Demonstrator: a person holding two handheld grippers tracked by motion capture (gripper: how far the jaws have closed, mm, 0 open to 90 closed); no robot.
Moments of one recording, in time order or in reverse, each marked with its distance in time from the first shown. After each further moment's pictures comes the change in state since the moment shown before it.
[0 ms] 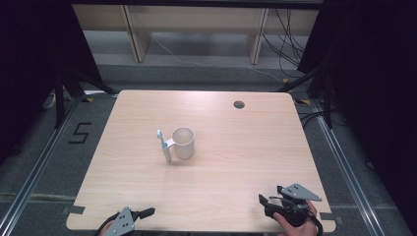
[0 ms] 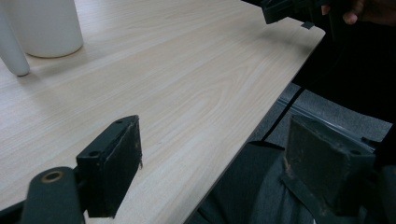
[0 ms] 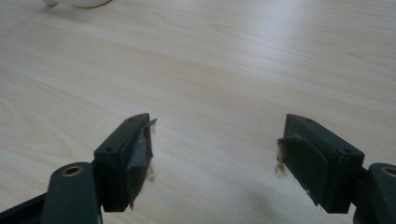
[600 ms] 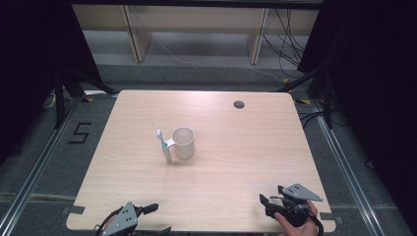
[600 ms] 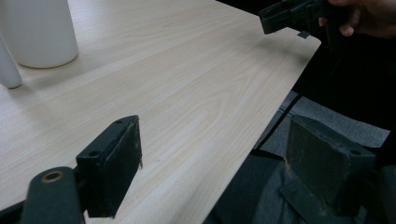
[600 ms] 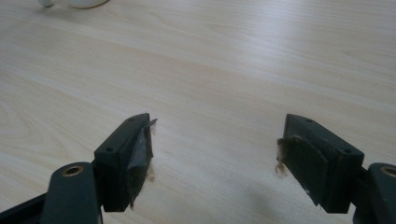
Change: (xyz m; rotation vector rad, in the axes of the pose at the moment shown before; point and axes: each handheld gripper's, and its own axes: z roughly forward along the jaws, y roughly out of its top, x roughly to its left) left arm 0.004 0.008 0.008 -0.021 -0.016 -0.017; right arm -0.001 0.000 -0.001 -0.002 0.007 0.012
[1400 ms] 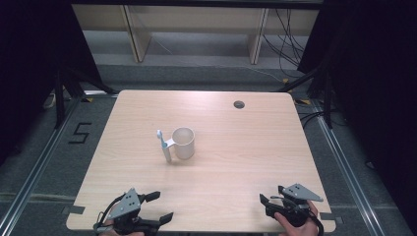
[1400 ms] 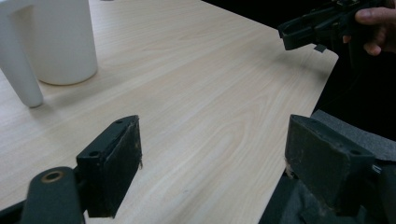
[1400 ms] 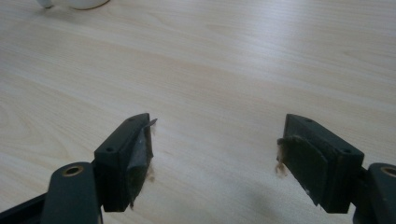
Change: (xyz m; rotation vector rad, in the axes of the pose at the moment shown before) left arm 0.022 0.015 0.015 -0.024 0.006 -0.020; right arm 0.002 0.000 -0.002 0.002 0.005 0.039
